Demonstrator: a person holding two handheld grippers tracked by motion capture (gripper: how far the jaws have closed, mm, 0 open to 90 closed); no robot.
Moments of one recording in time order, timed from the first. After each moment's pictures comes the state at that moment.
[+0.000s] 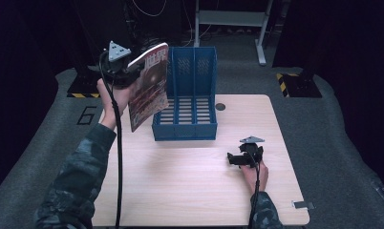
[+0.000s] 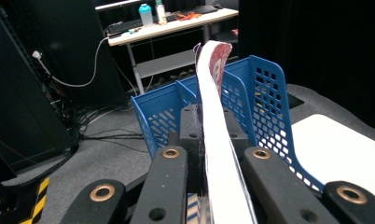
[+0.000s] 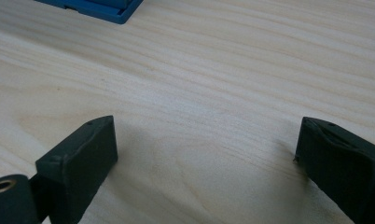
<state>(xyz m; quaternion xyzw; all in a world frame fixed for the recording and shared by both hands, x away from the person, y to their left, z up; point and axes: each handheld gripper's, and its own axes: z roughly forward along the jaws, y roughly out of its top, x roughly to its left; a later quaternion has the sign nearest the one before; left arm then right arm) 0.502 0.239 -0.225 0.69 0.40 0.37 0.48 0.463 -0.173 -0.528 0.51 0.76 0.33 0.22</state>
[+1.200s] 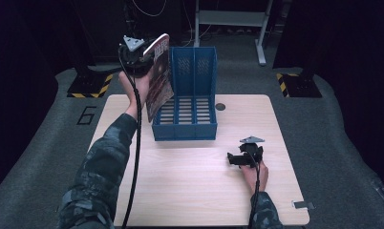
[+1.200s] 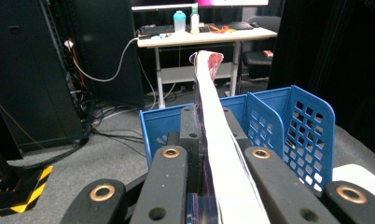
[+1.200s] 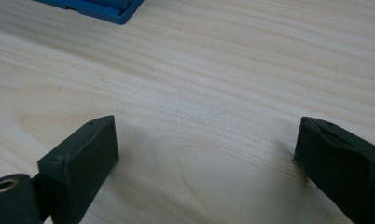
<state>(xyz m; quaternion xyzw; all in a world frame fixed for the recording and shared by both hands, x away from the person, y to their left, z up) 0.560 0.207 -0.246 0.62 0.47 0.39 0.50 0.463 -0.174 -0.528 0.51 0.76 0.33 0.22</state>
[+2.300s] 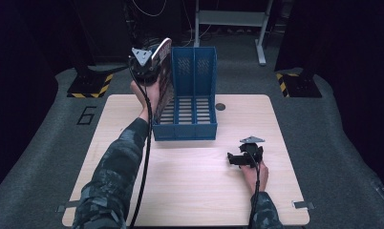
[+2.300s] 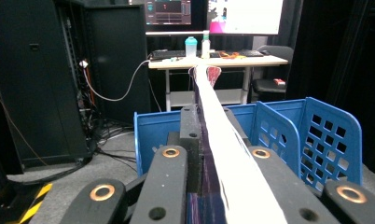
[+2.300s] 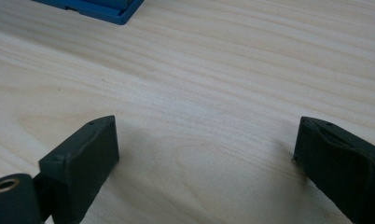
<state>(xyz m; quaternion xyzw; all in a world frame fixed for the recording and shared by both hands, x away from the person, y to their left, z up) 0.576 0.191 -0.293 0.57 0.46 0.43 0.52 0.462 -0.173 -0.528 0.52 0.76 0.34 0.21</state>
